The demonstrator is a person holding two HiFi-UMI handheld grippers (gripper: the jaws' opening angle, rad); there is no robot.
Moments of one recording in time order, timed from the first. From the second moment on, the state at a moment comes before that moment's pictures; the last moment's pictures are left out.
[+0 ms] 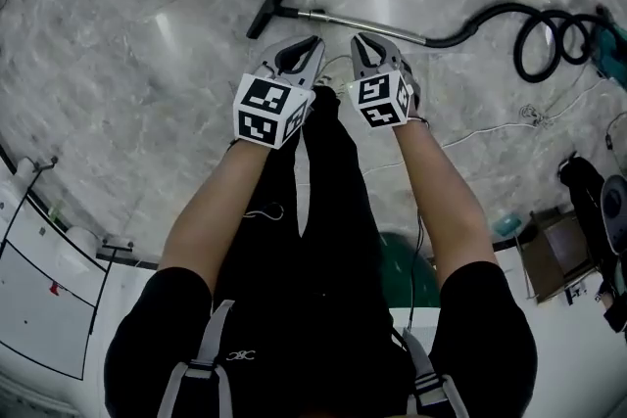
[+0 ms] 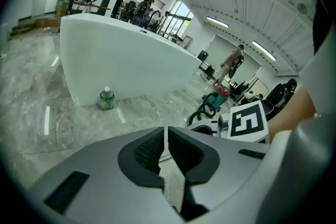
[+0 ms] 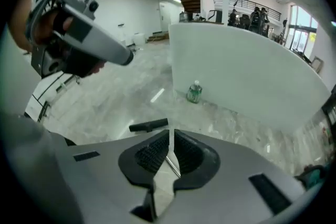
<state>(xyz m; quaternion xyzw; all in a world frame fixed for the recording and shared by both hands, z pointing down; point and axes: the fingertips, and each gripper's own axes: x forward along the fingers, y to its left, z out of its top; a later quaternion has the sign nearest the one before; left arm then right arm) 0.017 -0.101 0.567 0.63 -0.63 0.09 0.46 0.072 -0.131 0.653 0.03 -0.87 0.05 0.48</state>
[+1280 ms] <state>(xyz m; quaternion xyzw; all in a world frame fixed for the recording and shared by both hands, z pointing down) -0.018 0.012 0.796 0.44 -0.70 -0.06 0.55 0.071 -0.069 1.005 -0.26 -0.75 -0.09 0.61</state>
